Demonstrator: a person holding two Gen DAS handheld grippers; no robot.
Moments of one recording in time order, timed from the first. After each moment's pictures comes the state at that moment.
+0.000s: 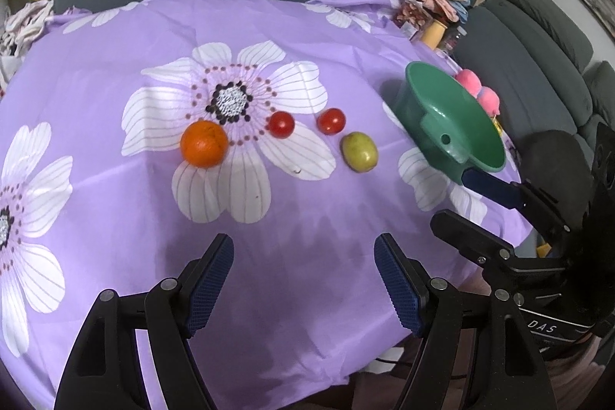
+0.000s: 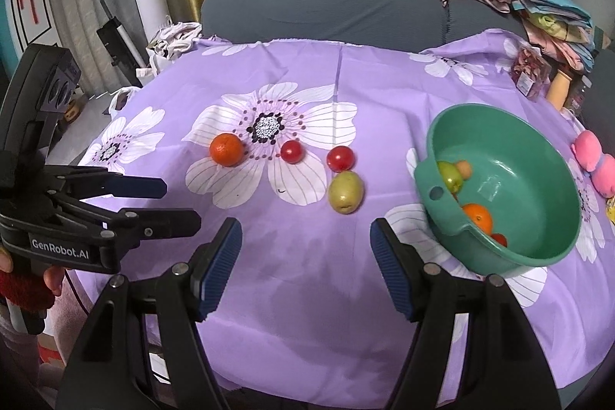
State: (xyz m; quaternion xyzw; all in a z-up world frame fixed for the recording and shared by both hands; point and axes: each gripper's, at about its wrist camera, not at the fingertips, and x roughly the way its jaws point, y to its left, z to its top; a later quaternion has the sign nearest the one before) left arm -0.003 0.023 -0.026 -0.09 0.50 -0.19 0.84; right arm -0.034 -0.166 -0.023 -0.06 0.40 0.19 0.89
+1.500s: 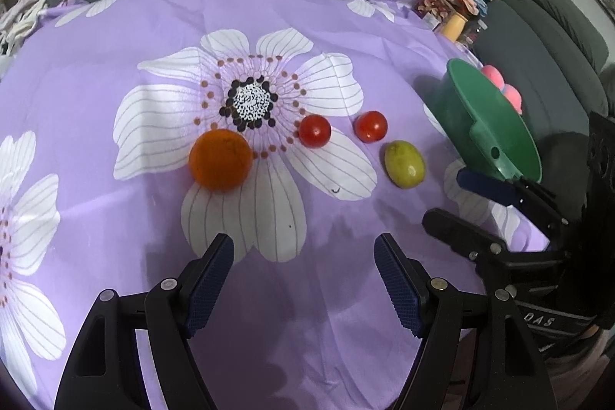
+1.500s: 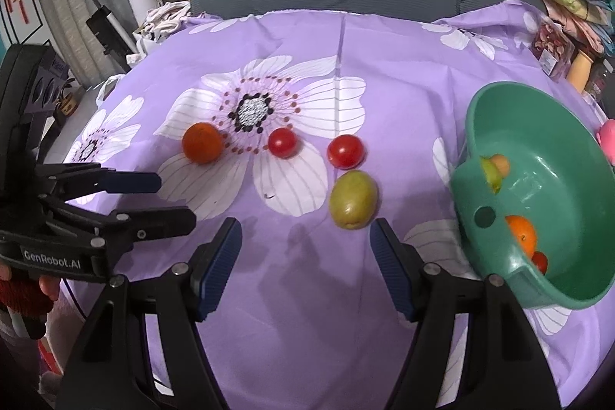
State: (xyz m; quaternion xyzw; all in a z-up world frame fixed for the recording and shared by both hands) left arm 0.036 0.028 -0.052 -0.08 0.52 -0.17 0.83; right arm 0.018 -0.159 -0.058 -0.05 0.45 0.19 0.87
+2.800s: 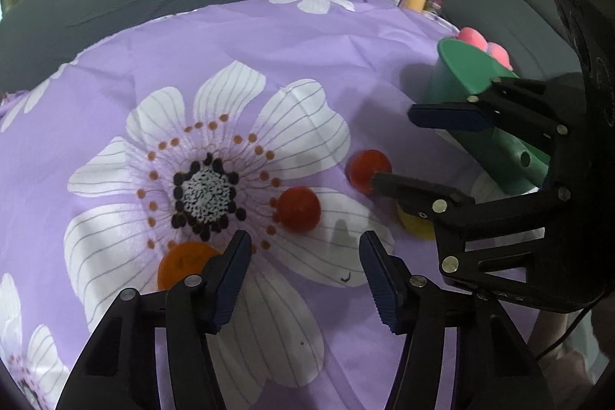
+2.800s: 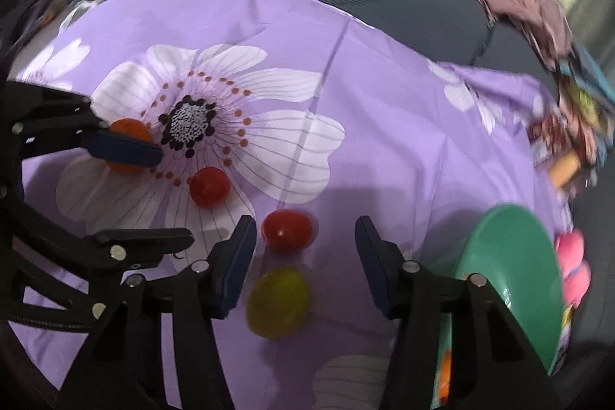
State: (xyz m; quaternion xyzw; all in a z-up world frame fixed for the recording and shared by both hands) left arm 0.100 -0.008 -0.066 0.03 0.49 -0.25 0.84; right arm 0.096 -0.125 -0.067 -0.25 0.44 0.18 0.84
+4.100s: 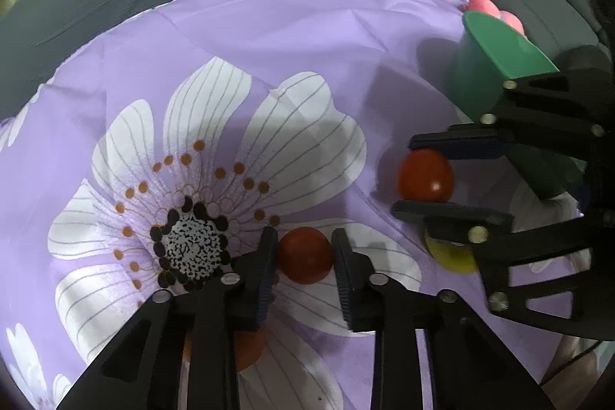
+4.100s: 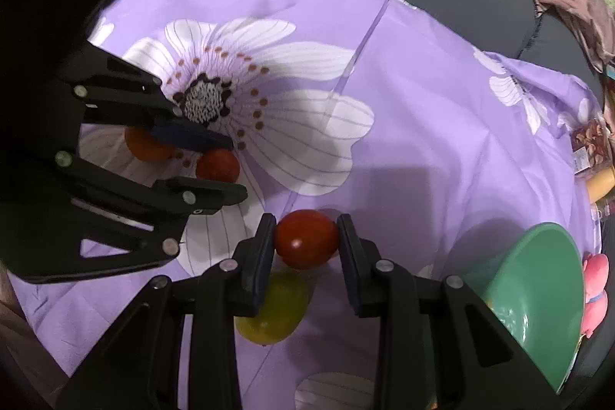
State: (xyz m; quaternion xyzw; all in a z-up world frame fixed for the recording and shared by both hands) left arm 0.138 -0.039 -0.081 0.08 0.52 -0.24 0.81; right arm 0.106 -0.138 -0.071 -0.23 0.48 0.24 0.81
